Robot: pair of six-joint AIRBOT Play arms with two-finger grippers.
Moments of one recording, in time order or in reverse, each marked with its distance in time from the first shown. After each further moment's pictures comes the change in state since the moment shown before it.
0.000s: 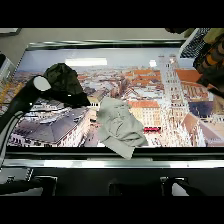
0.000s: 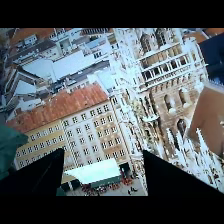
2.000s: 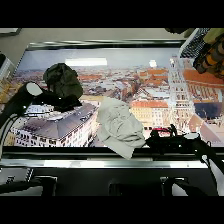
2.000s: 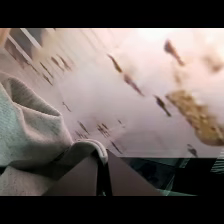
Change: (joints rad) left arm 0.112 -0.005 -0.137 0.016 0.112 -0.032; right arm 0.092 -0.019 -1.167 0.731 -0.432 -0.298
